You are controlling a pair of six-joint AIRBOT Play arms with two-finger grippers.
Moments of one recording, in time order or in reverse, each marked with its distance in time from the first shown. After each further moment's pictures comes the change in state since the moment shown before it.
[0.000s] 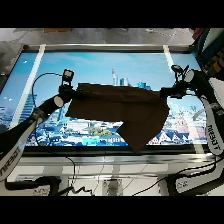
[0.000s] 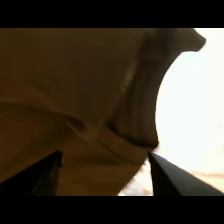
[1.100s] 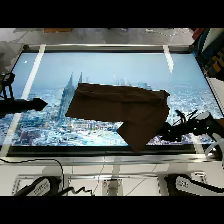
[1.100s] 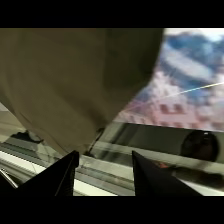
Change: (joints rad) left arm 0.590 0.287 -0.010 -0.076 -0.874 -0.076; right arm -0.222 0.322 -0.886 0.594 0.059 -0.106
